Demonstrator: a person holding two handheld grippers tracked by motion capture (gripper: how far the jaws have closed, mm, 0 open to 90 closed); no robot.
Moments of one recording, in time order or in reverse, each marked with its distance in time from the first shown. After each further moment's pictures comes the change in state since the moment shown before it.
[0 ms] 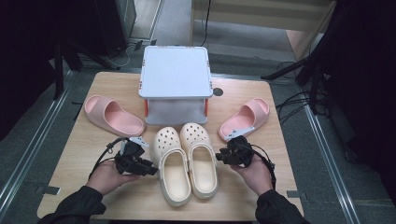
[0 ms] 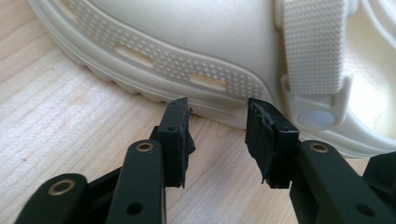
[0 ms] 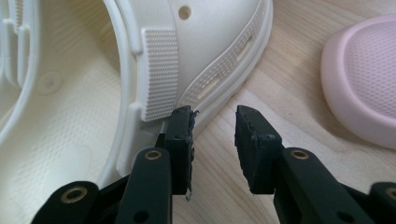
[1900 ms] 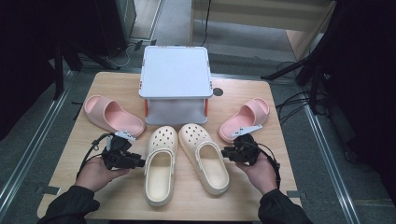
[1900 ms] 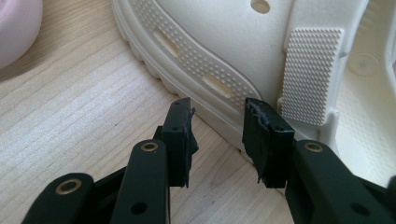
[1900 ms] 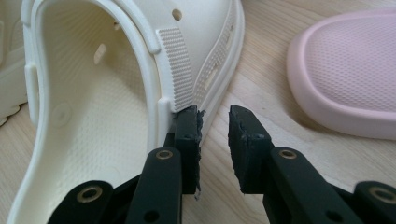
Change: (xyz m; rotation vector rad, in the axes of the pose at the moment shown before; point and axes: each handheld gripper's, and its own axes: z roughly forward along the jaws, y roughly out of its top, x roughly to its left) left arm 0.021 -0.010 -0.022 -0.034 0.092 -0.064; right arm -0.011 -0.003 -0.009 -0.017 -0.015 0.033
